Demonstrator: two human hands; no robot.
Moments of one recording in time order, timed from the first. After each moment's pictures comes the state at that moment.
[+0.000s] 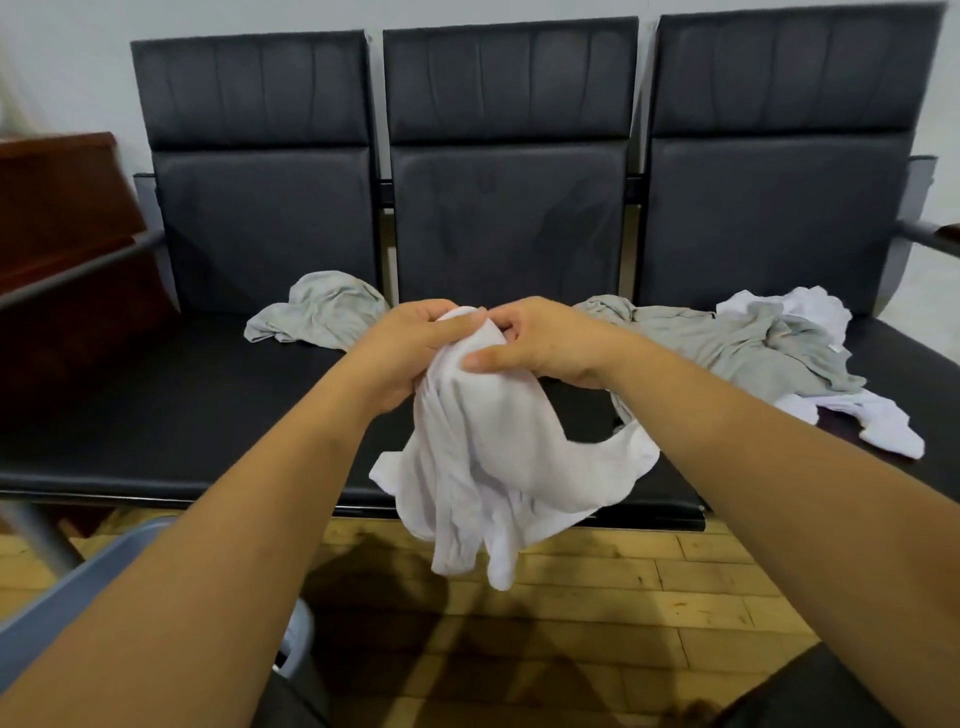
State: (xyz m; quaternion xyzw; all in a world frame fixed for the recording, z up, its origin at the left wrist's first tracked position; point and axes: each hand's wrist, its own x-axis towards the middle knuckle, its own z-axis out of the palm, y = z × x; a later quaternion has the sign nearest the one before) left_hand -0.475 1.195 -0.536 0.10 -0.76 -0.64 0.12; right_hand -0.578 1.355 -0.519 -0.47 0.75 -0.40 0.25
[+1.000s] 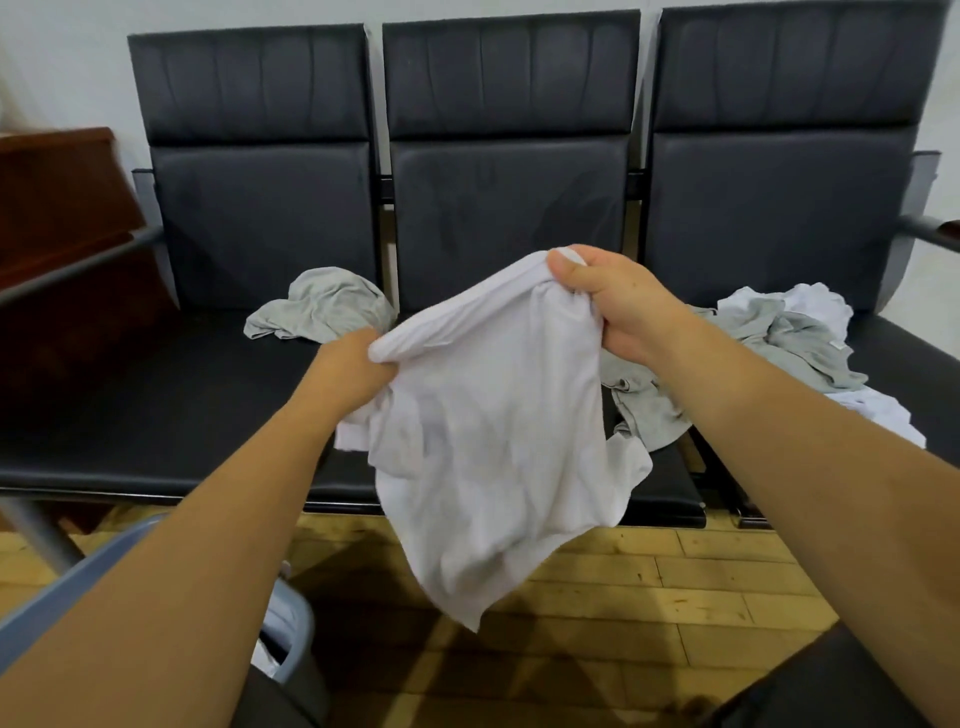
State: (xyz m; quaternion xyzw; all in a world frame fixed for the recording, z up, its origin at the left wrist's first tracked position) left_hand -0.459 1.145 -0.567 0.28 -0.92 -0.22 0.15; right_hand -0.615 1.379 -0.515 -0.28 0.65 -0.67 0.22
